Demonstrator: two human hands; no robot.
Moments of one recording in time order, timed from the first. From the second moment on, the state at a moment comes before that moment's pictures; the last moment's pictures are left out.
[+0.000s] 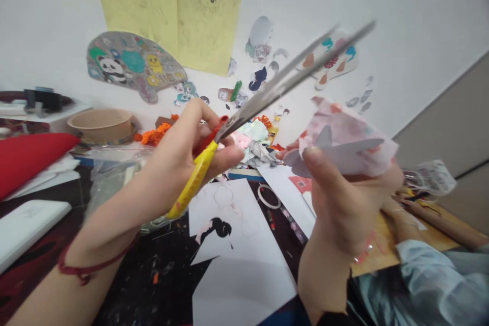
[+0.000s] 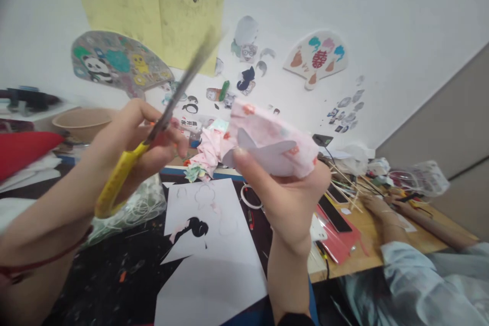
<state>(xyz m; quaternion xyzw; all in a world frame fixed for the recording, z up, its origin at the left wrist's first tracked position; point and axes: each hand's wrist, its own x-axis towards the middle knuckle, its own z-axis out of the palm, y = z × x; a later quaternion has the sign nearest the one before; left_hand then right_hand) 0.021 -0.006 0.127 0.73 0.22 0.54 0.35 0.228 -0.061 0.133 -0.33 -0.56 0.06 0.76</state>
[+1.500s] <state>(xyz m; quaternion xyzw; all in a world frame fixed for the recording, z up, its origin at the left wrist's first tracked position) 0.043 -0.037 0.127 0.62 0.19 0.61 0.46 0.233 -0.053 0.124 -0.34 -0.66 0.25 0.62</state>
